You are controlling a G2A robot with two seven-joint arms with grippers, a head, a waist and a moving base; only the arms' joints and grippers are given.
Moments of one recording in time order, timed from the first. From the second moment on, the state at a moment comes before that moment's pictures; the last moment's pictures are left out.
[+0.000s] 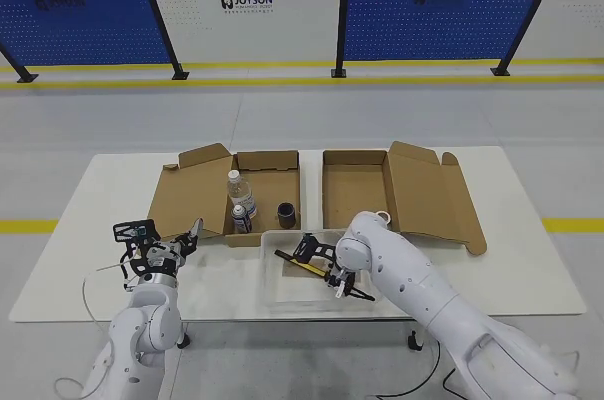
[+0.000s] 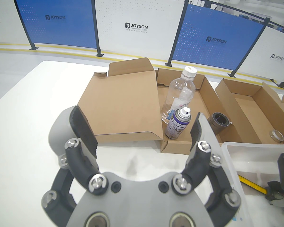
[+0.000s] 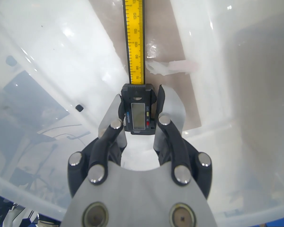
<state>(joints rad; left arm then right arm) 1.57 -1.25 -1.56 -1.75 1.13 0.13 -0.10 -0.63 -1.46 0.57 -0.93 -0.91 -0.43 1.24</state>
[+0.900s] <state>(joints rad) 1.57 -1.25 -1.56 -1.75 1.13 0.13 -0.10 -0.71 -1.40 0.72 -1.16 -0.86 -0.40 1.24</state>
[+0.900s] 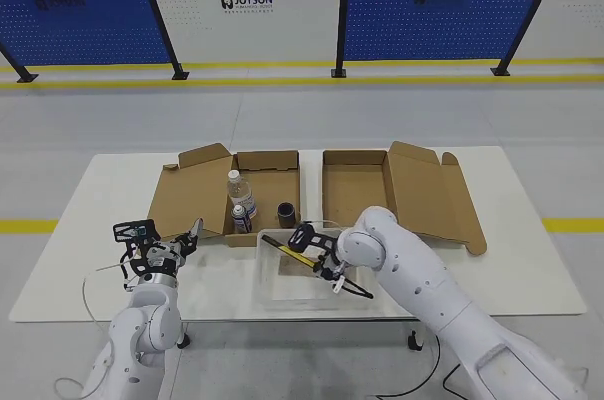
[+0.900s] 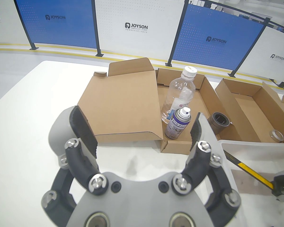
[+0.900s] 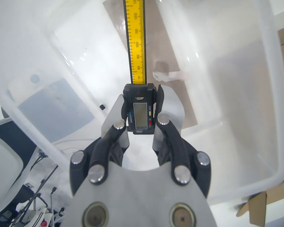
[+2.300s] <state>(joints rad) 1.57 -1.25 -1.56 -1.75 1.13 0.13 -0.10 -1.03 -1.27 1.13 -1.34 -0.18 -0.57 0.92</state>
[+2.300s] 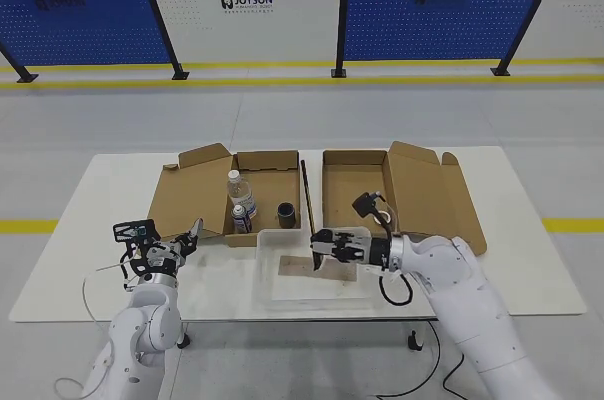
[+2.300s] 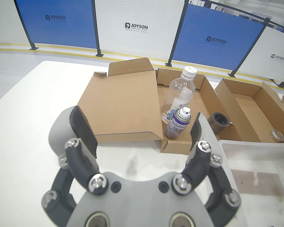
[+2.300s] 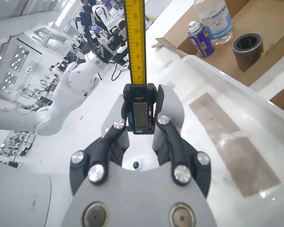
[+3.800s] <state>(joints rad) 1.57 -1.25 -1.56 -1.75 1.13 0.13 -0.10 -0.70 -1.28 1.07 -0.99 -0.65 0.10 0.86</state>
